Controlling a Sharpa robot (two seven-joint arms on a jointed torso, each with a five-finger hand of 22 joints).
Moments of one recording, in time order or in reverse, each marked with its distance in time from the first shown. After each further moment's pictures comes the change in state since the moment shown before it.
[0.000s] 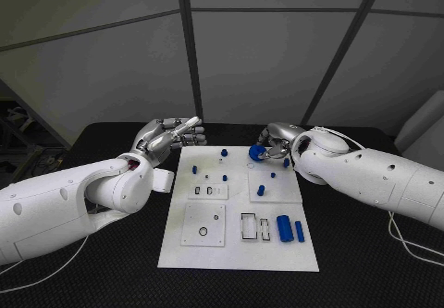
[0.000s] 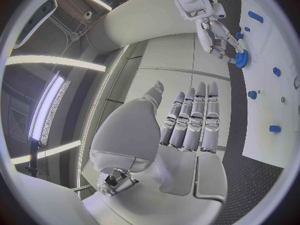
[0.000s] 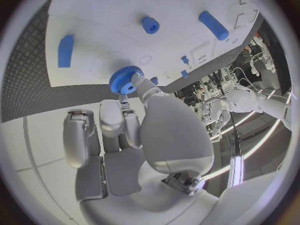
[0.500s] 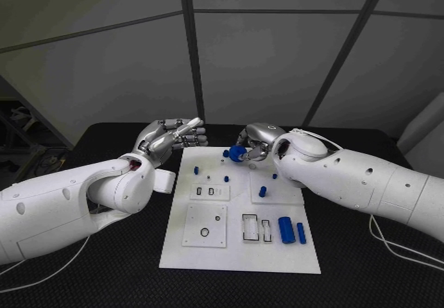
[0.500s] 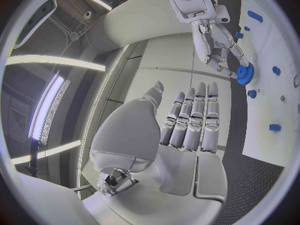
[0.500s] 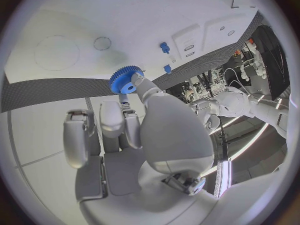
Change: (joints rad) left arm 0.000 0.001 0.000 -0.003 0.000 0.001 -0.001; left_hand 0.000 0.000 0.000 0.000 0.000 0.000 0.000 0.000 0.000 0.000 0.000 0.000 0.000 0.000 0.000 -0.004 0.001 0.000 0.000 0.000 0.000 -0.001; right arm 0.001 0.100 -0.003 0.013 -0.053 -0.030 -0.002; right_hand 0.000 0.000 0.007 -0.002 0.002 0.006 0.000 -0.004 -0.005 0.000 0.000 0.000 0.000 0.003 -0.003 0.000 -0.001 0.000 0.004 -0.004 0.000 0.000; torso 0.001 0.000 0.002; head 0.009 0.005
